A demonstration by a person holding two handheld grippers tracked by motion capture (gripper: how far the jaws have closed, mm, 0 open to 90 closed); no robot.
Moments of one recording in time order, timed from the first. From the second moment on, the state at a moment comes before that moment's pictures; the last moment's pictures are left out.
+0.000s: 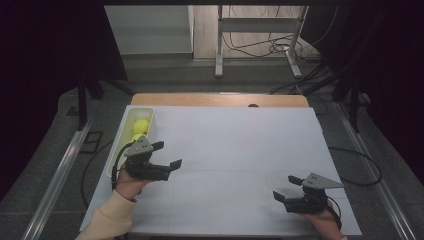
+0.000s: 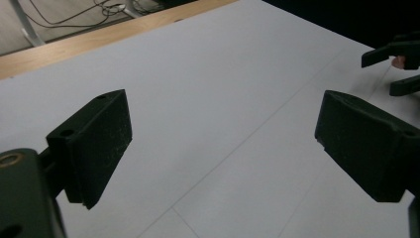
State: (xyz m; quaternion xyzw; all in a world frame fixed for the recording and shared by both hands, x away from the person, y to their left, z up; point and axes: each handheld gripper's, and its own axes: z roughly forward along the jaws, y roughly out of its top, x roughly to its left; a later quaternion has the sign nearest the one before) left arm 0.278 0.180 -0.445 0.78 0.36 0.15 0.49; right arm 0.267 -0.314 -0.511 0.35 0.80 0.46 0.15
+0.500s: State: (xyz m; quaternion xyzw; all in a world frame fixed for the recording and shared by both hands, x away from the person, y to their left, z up) left arm 0.243 0.174 -0.469 0.78 0.35 0.14 0.50; right arm 0.266 -0.314 -0.510 0.35 0.80 0.47 0.15
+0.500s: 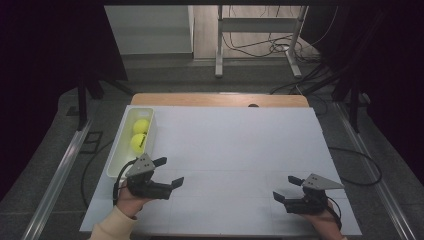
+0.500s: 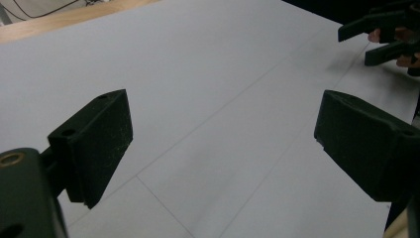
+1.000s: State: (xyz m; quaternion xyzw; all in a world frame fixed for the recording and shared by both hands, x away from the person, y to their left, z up) left arm 0.232 0.181 -0.504 0.79 0.37 0.14 0.47; right arm 0.264 -0.311 -0.510 0.33 0.80 0.47 0.15
